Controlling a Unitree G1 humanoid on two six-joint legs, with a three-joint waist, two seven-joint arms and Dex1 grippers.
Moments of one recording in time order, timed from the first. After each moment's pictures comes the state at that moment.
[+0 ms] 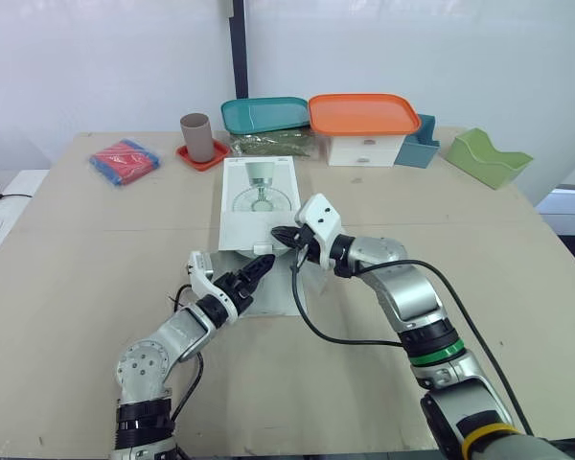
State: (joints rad) left arm -0.21 -0.03 0.26 -0.15 -1.31 0.94 0.10; right arm -0.64 -0.29 0.24 0.05 0.09 0.41 0.71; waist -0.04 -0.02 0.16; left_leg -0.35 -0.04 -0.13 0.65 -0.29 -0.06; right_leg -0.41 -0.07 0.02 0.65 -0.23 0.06
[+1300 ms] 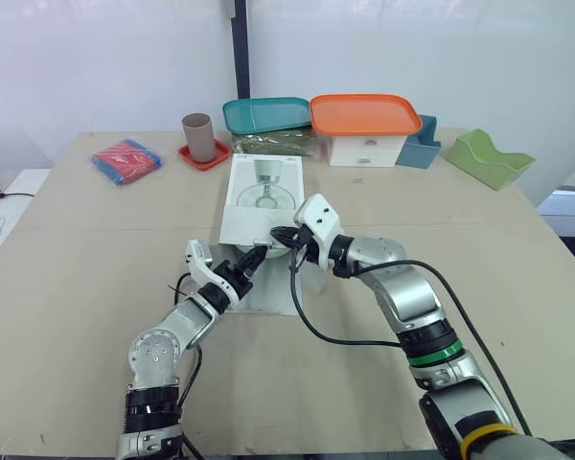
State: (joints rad) left arm -0.27 -0.04 0.23 -0.08 -1.16 0.81 -0.03; right arm -0.64 -0.28 0.24 0.05 0.08 0.42 0.71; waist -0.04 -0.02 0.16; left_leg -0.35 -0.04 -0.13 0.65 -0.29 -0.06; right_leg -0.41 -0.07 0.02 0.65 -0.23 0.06
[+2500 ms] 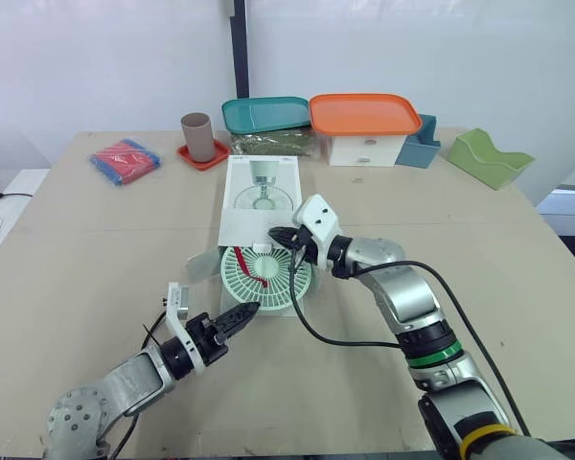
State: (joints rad) left arm 0.09 0.31 0.15 -0.38 -1.66 0.97 0.04; right arm -0.63 -0.28 0.24 0.04 0.08 0.42 0.72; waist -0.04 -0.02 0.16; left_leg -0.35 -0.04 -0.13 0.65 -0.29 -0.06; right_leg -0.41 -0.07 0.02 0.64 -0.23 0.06
